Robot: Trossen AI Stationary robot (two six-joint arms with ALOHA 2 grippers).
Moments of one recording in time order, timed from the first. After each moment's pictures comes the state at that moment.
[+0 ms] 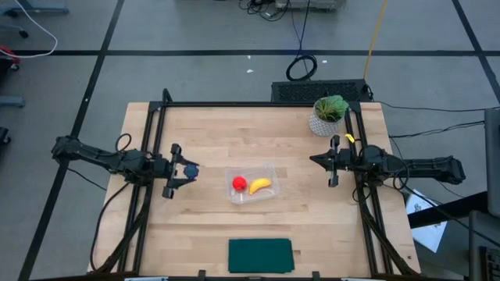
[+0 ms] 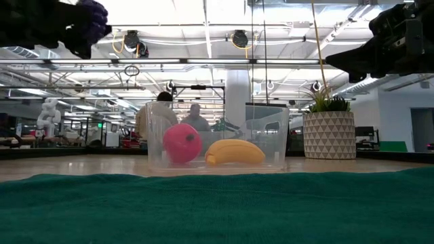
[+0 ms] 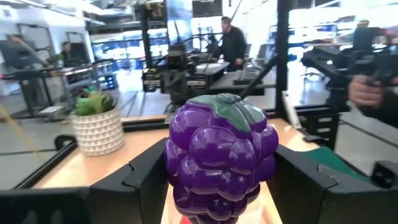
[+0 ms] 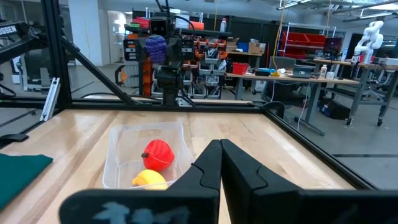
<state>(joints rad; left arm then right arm) -0.25 0.33 0.11 0.29 -0.15 0.08 -0.06 0.22 0.02 0.25 0.06 -0.06</state>
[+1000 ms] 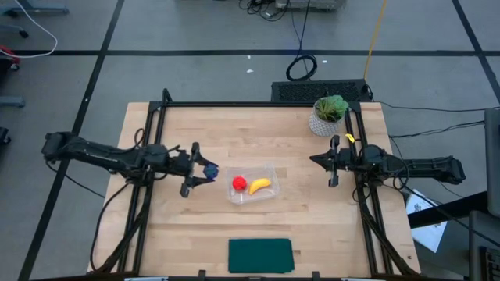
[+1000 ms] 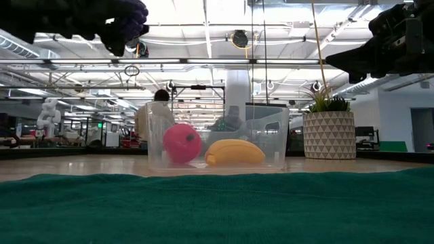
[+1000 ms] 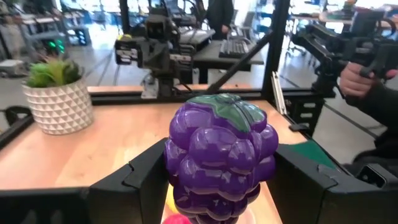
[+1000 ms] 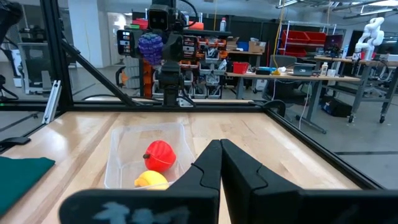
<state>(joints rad) -0.09 0.82 0.34 0.39 0.08 -0.02 -0.06 0.22 0.02 0.25 0.06 -0.05</state>
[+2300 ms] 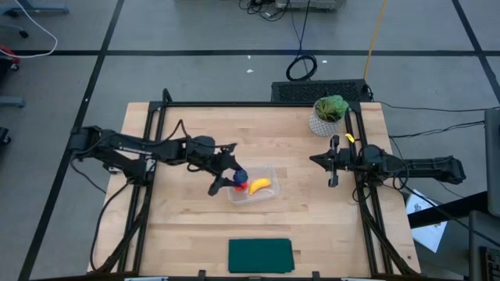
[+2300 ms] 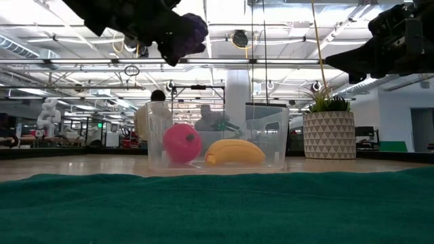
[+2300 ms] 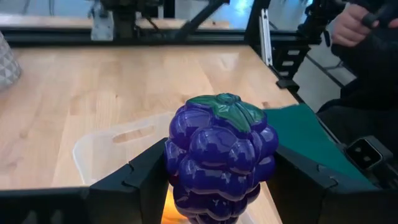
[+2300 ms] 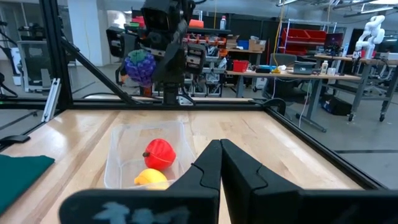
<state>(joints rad) 0.03 1.35 0.79 0.15 0.37 0.02 -0.06 0.23 0.02 0.25 0.06 -0.05</state>
